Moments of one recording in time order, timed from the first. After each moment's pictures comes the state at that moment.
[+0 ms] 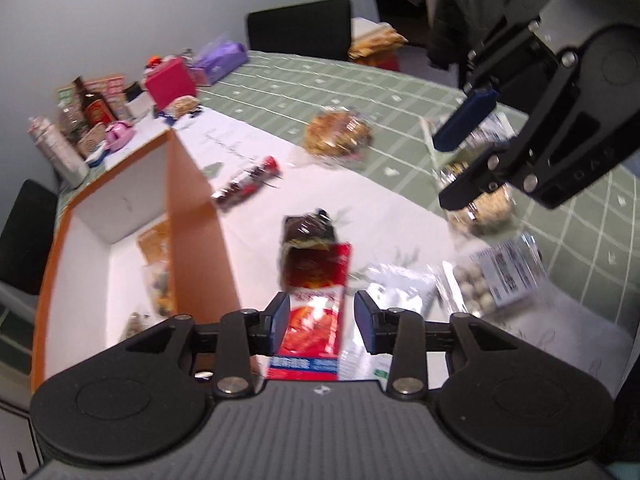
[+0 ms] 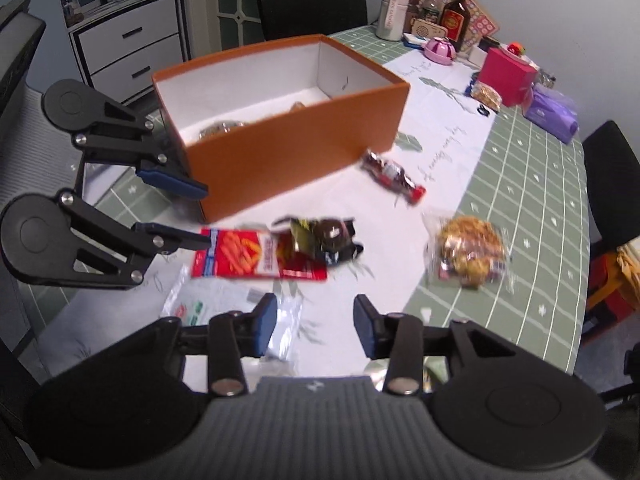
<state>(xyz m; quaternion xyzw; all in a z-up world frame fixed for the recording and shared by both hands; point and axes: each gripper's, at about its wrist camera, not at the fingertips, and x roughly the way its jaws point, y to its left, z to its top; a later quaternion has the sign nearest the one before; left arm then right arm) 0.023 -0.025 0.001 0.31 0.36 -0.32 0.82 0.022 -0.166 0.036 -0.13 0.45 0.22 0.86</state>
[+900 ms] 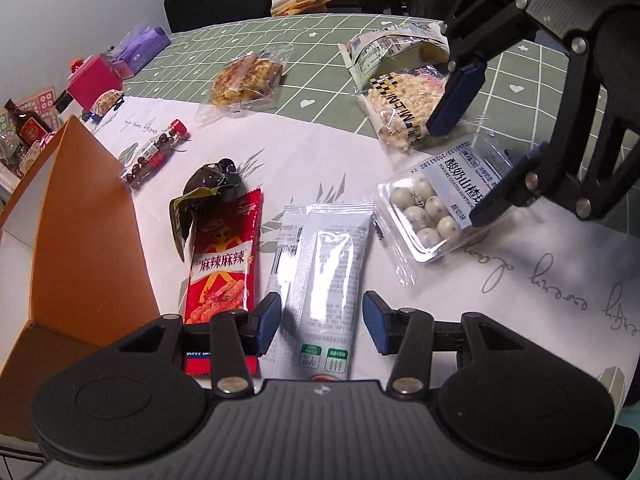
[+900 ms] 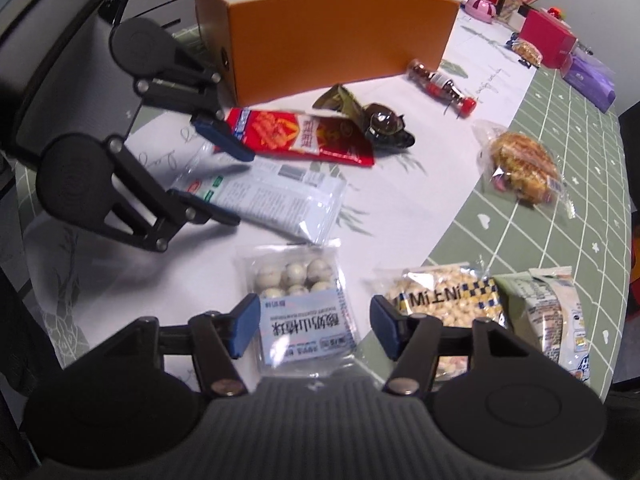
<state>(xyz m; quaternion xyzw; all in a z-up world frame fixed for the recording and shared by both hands) 0.005 -0.048 -0.070 0.37 0.37 -0.37 0.77 -0.018 -0.167 -0.042 -0.17 0.48 0.27 0.82</state>
